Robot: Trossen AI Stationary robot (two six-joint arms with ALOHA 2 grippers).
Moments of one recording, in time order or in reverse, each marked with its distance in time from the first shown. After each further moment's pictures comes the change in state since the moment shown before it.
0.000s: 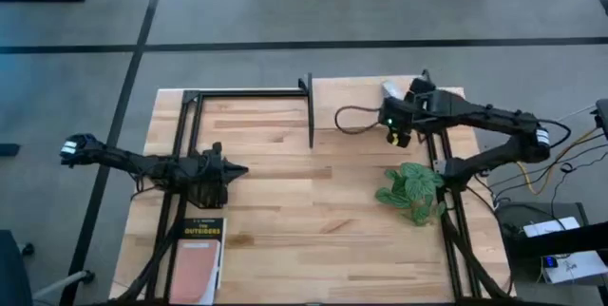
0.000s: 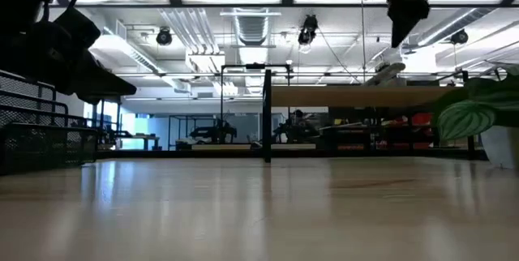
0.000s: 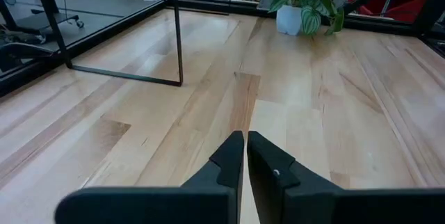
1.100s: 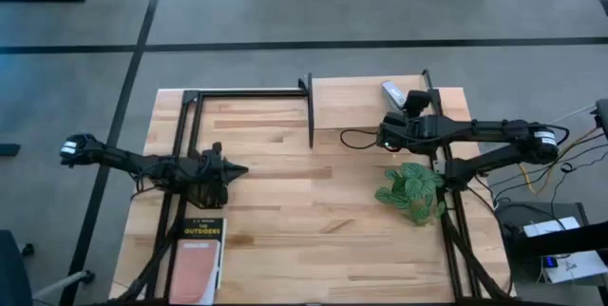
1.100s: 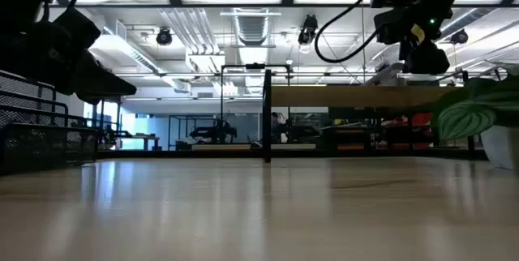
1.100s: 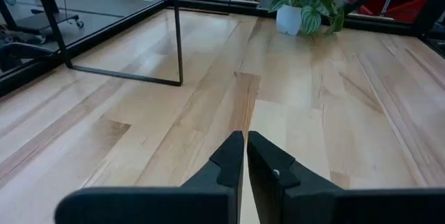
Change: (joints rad) left arm 0.000 0.000 0.000 0.000 0.000 0.000; right arm 0.041 -0.060 -0.374 0.294 0.398 -0.227
